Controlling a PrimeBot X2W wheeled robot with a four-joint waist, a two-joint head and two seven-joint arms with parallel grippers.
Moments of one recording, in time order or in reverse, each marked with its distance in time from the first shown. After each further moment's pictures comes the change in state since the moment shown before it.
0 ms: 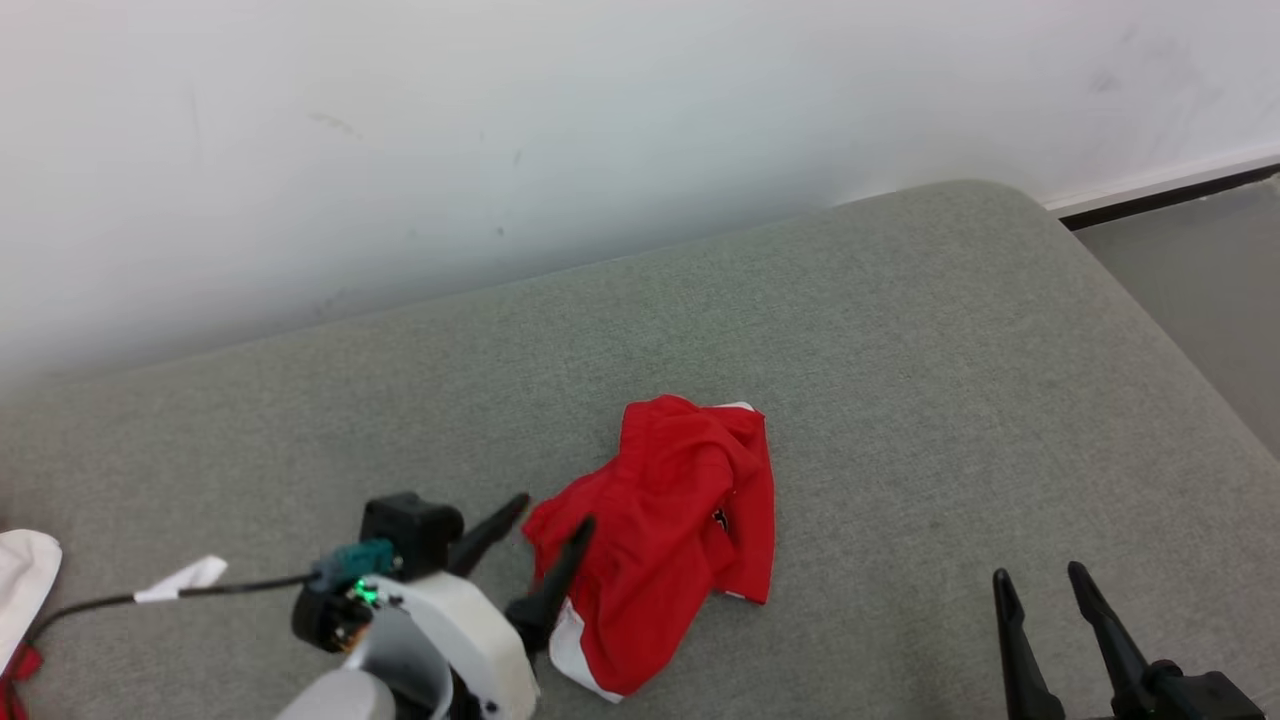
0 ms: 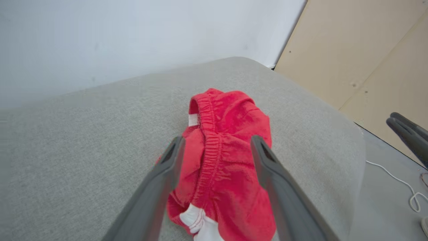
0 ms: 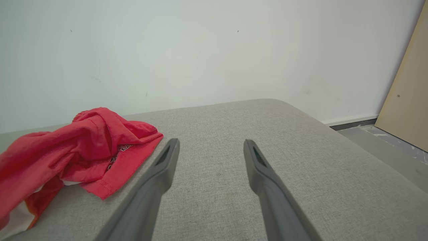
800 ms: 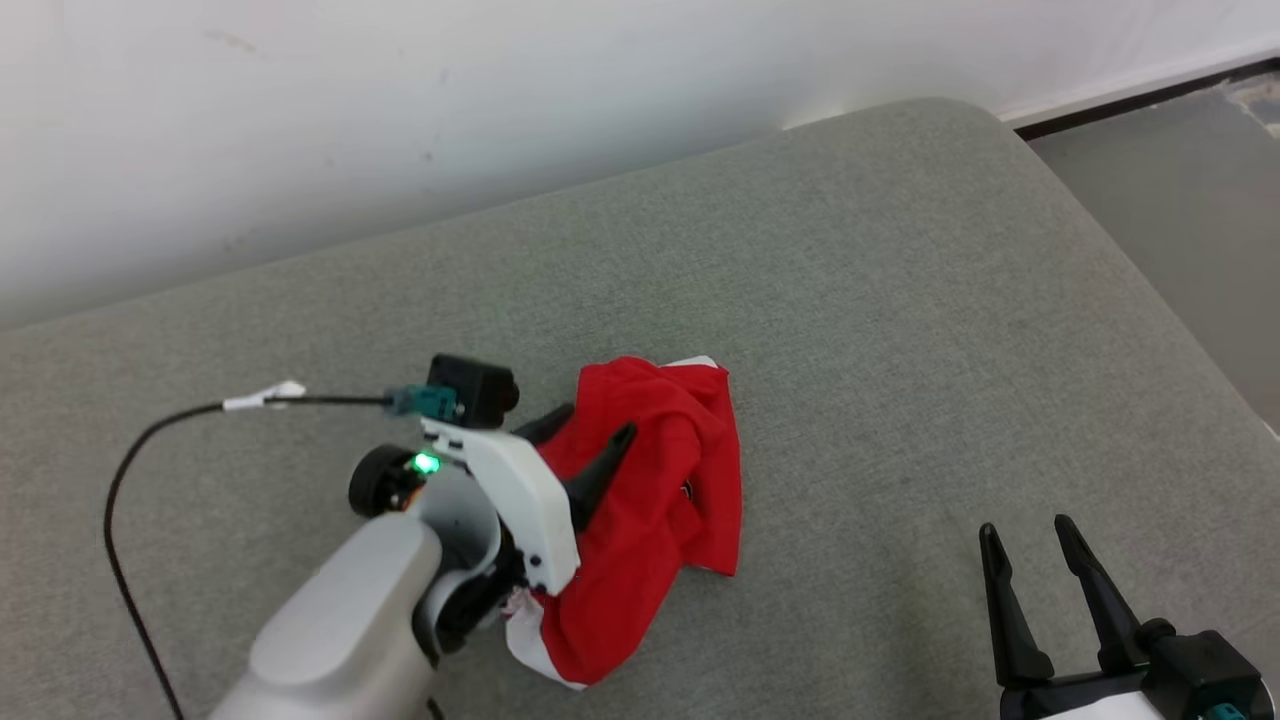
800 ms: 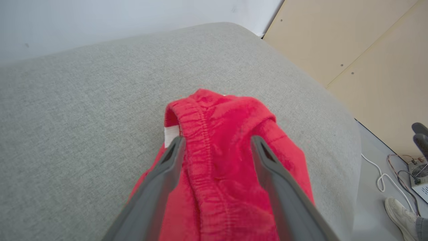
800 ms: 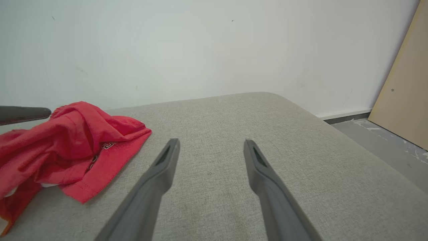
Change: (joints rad) left arm -0.306 -0.114 -0.044 0.326 -0.069 -0.147 0.123; right arm -0.063 0.000 0.028 -0.012 0.017 0.000 0.000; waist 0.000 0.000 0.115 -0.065
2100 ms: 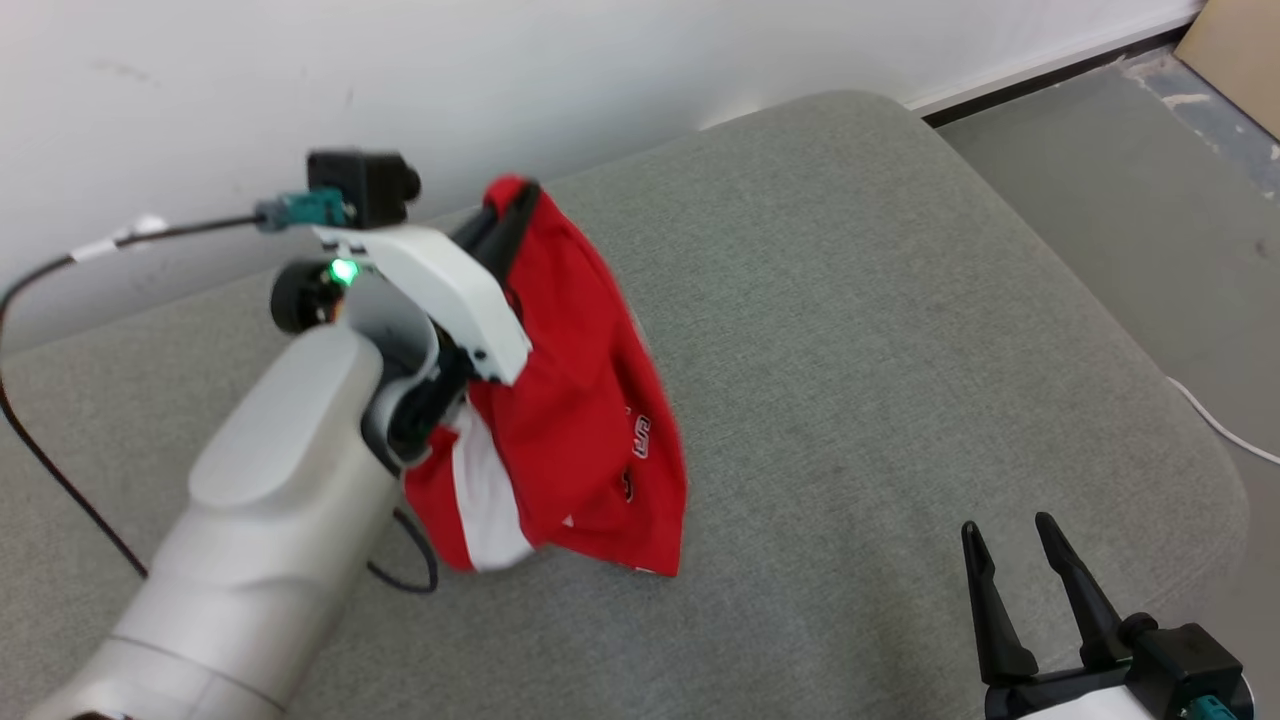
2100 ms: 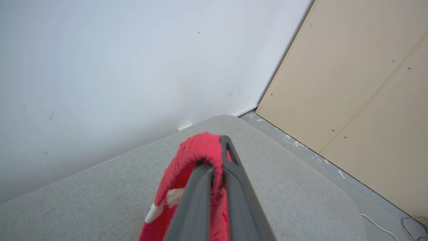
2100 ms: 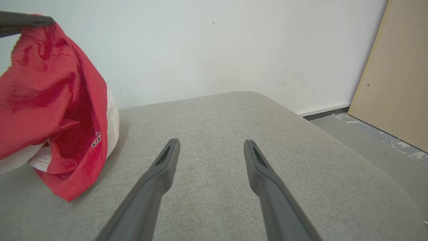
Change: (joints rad) left arm -0.303 -0.028 0.074 0.225 -0.058 -0.026 -0.136; right arm -0.020 0.000 0.032 0.019 0.025 0.000 0.000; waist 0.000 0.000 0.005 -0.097
